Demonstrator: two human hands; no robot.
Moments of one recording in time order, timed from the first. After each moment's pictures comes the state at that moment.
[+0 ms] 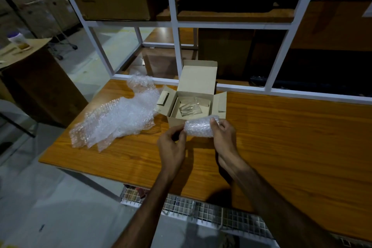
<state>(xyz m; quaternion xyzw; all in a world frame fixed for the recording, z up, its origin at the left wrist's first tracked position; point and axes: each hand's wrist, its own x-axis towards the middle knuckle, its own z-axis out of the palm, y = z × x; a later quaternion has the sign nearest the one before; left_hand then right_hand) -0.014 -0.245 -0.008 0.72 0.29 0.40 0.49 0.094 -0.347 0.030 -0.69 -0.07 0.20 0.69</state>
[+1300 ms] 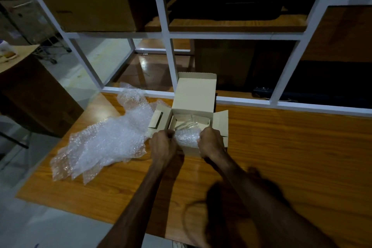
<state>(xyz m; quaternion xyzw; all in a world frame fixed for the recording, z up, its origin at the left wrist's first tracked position) 0.071 -0.132 -0.027 0.88 0.38 0.17 0.24 0.187 -0.250 0.000 -0.92 -0.25 0.16 0.25</state>
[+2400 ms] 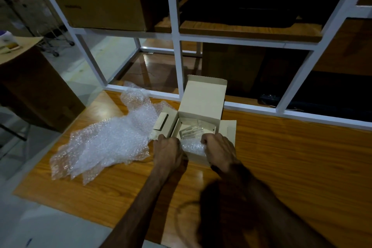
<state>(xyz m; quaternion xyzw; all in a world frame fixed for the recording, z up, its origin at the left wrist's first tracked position) 0.068 -0.125 -0.030 0.94 0.32 0.03 0.07 0.204 -0.265 -0.011 -0.88 -0.43 0.09 0.17</state>
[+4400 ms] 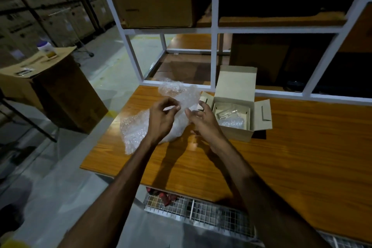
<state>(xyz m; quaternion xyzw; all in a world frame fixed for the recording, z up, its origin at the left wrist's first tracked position) -0.074 -0.041 0.063 0.81 0.20 0.38 0.41 0.019 -0.181 0.062 -0.66 -0.21 0.34 0.63</state>
